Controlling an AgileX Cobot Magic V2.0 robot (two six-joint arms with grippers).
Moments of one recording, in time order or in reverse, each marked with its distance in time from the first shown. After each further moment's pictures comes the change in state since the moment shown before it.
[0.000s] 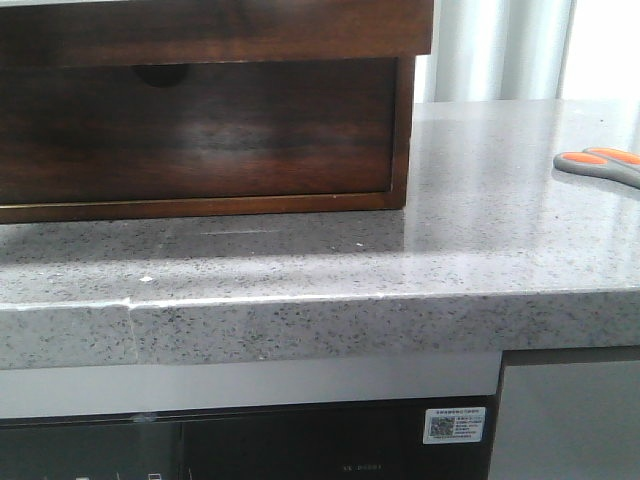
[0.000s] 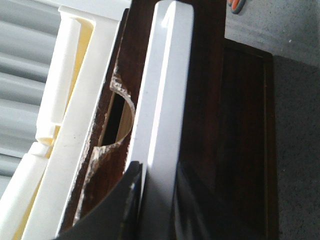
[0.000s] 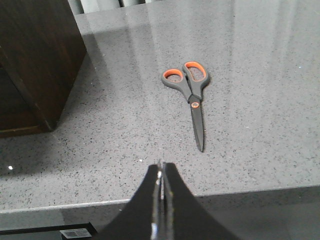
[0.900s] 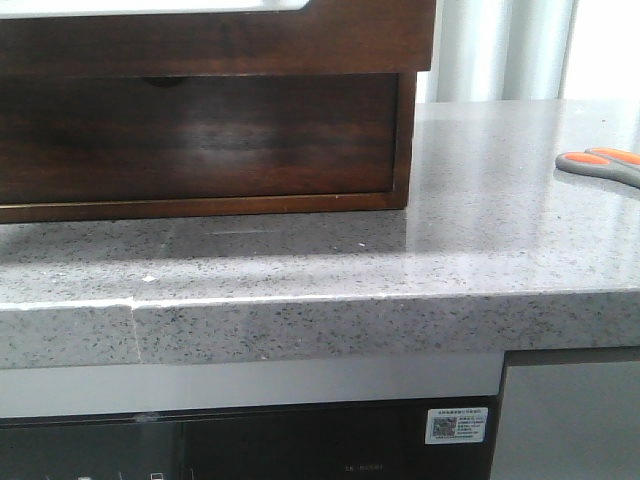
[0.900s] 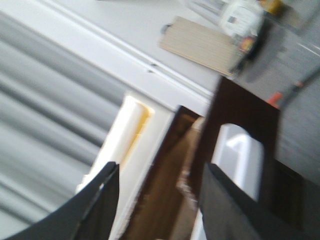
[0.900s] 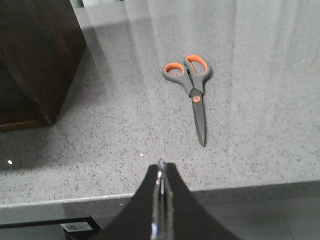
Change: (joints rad) left arm 0.000 -0.033 0.000 -0.062 -0.291 -0.204; right arm 0.000 0.027 0.000 0.004 0.011 0.000
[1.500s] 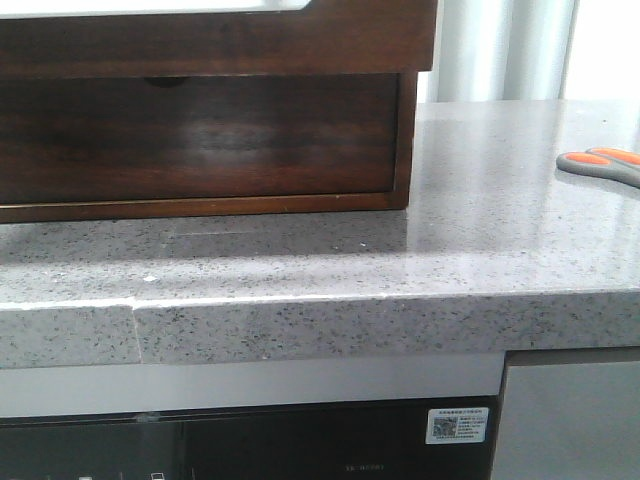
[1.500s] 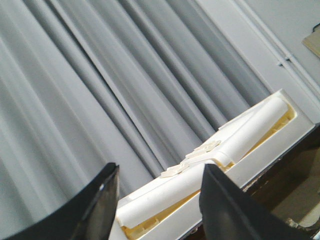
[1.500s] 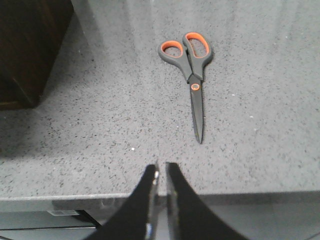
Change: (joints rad) left arm 0.000 -0.444 0.000 -0.418 0.411 -0.069; right arm 0.000 0.648 -0.359 -0.013 0.090 -0.106
